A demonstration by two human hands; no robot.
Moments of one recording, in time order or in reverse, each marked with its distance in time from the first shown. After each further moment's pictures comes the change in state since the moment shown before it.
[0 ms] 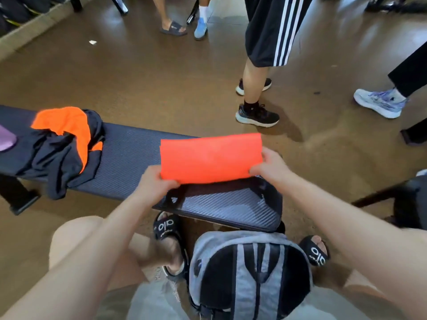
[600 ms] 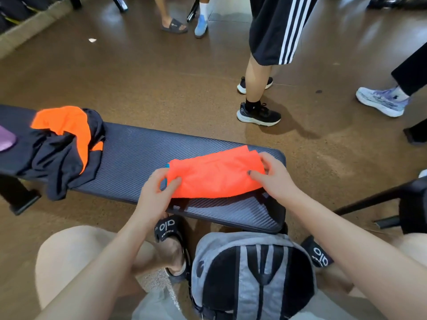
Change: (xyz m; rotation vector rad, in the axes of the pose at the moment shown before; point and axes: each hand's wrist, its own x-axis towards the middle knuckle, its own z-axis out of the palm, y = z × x) left_hand -0.020 -0.024 0.018 -0.168 0.122 0.214; right_hand -0.007 0.032 0.012 -0.007 0.065 -0.160
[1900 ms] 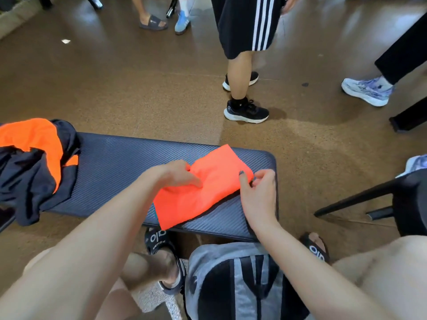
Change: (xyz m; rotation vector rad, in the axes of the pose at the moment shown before) left_hand 0.118 0.055 0.056 0.696 -0.709 -0.242; right_hand -0.018 -0.004 0.046 -0.111 0.551 0.242
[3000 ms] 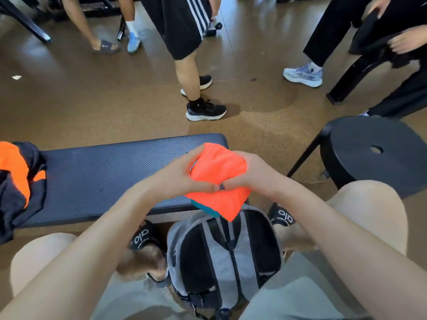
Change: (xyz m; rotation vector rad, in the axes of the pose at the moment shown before) left_hand -0.135 0.093 0.072 -0.273 -0.008 0.715; right_hand -0.037 0.004 -0.155 0.207 -0.658 -0.101
